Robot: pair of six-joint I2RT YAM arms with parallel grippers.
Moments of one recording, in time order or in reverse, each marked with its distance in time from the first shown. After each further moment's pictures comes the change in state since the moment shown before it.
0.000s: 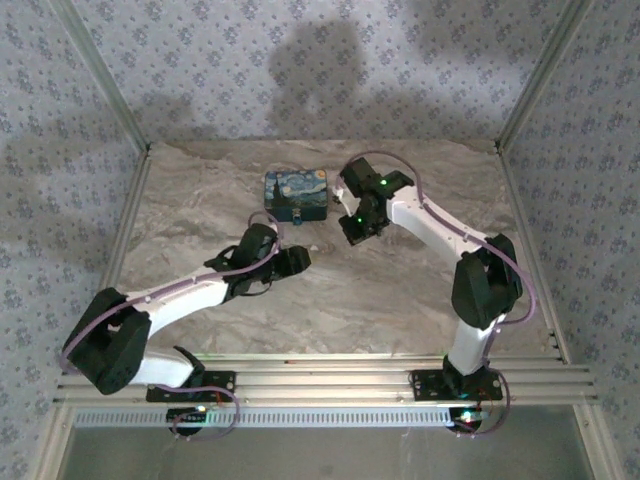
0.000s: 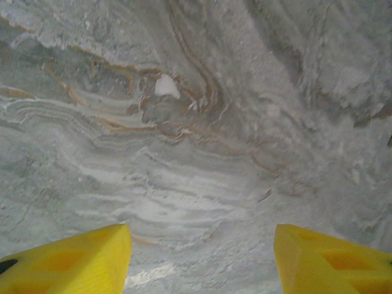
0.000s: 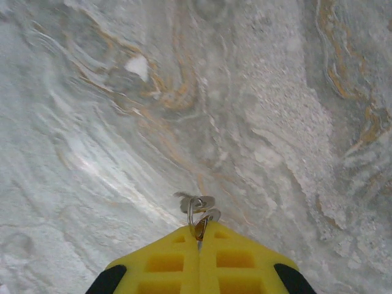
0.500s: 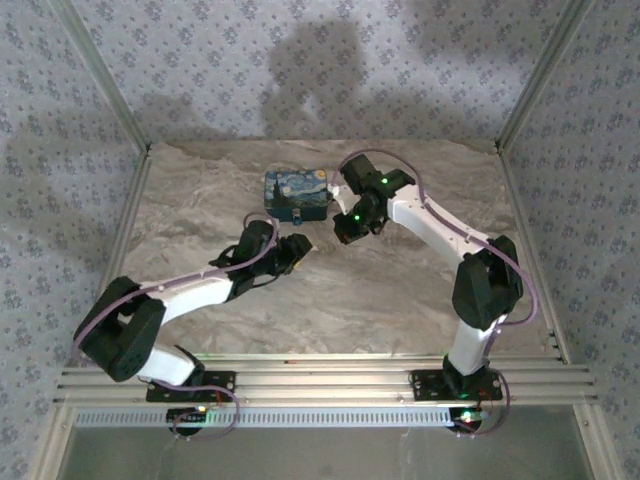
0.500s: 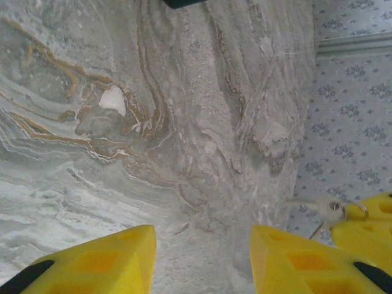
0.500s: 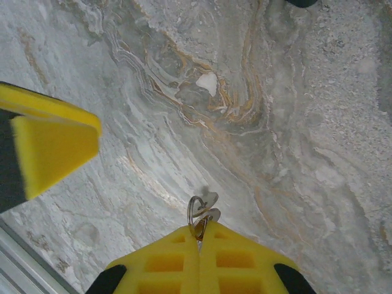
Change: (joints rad) left arm 0.018 0.093 -0.020 0.263 0.071 -0.399; right arm 0.000 -0.015 -0.005 0.031 -0.164 0.022
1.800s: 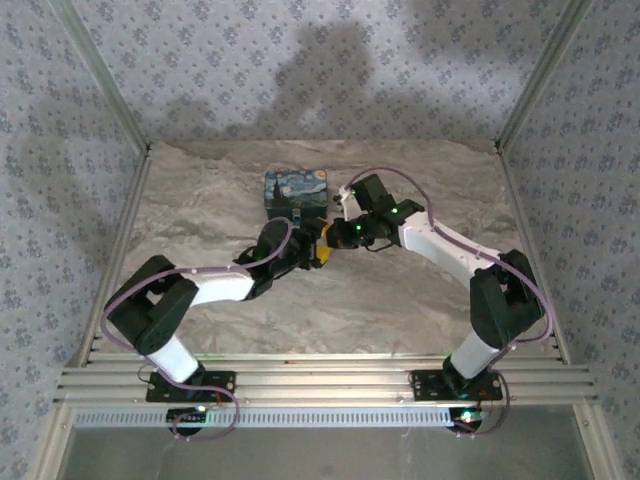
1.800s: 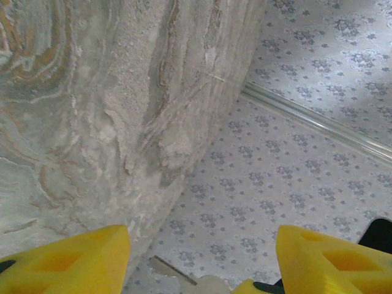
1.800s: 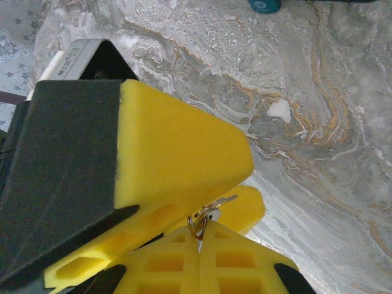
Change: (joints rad) left arm -0.088 0.187 0.047 0.369 -0.081 -0.616; right arm 0.003 -0.146 -0.341 0.468 -0.198 0.390
